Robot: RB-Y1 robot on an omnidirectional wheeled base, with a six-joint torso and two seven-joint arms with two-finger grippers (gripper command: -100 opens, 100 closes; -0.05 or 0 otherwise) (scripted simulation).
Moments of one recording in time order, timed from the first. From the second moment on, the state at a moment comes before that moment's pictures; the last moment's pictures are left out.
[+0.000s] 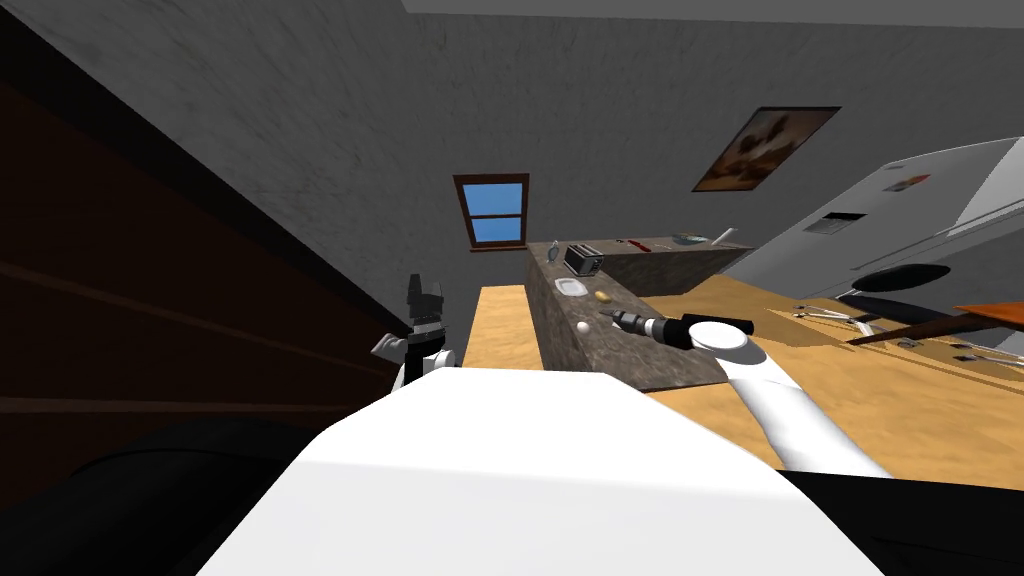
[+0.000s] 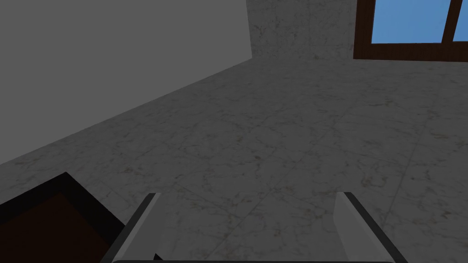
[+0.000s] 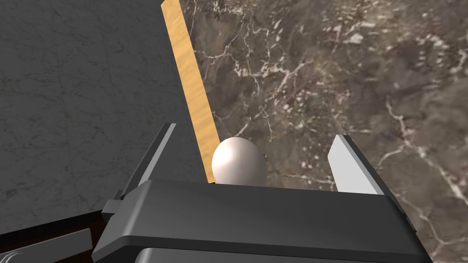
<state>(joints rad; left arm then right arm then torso) 0.49 -0.03 0.05 -2.22 0.02 -0.49 -0.03 0.24 -0.78 -0.44 -1.71 -1.37 1.07 -1.76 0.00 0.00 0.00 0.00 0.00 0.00</state>
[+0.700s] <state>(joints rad) 0.49 -0.03 0.05 -2.22 0.02 -0.49 -0.03 0.27 -0.73 -0.32 -1.73 -1.37 1.16 -1.78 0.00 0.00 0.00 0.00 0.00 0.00</state>
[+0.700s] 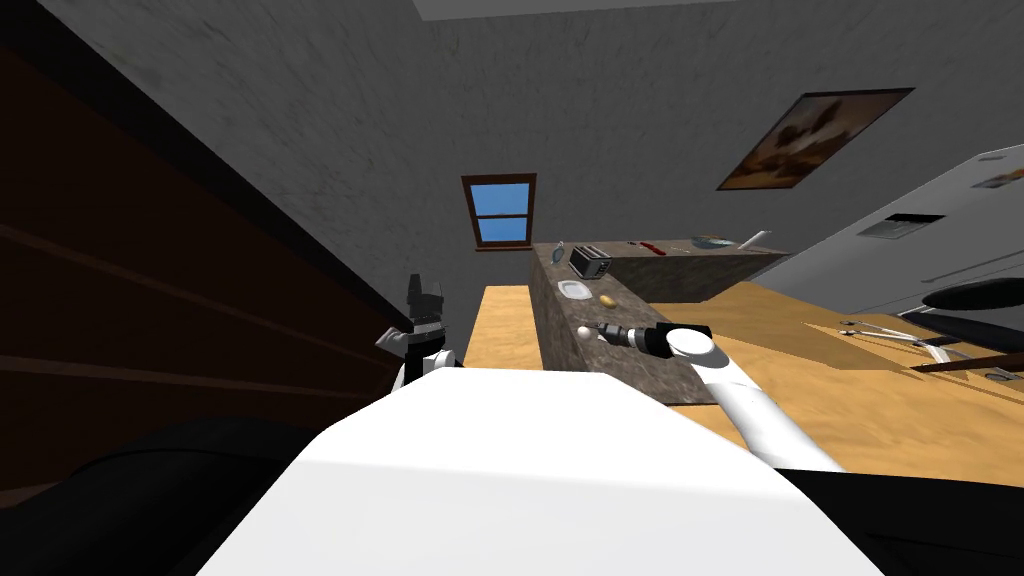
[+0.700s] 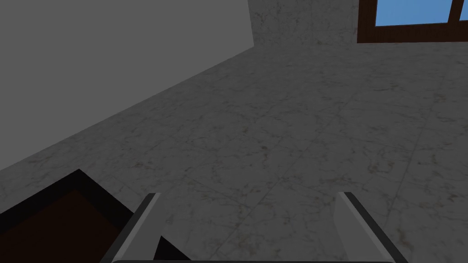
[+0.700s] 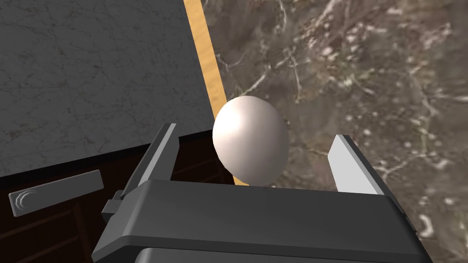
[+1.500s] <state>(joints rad) 0.49 -0.03 0.05 -2.22 0.02 -0.49 -0.03 0.20 -0.72 -0.33 -1.61 -1.34 1.12 -1.79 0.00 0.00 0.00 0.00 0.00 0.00</state>
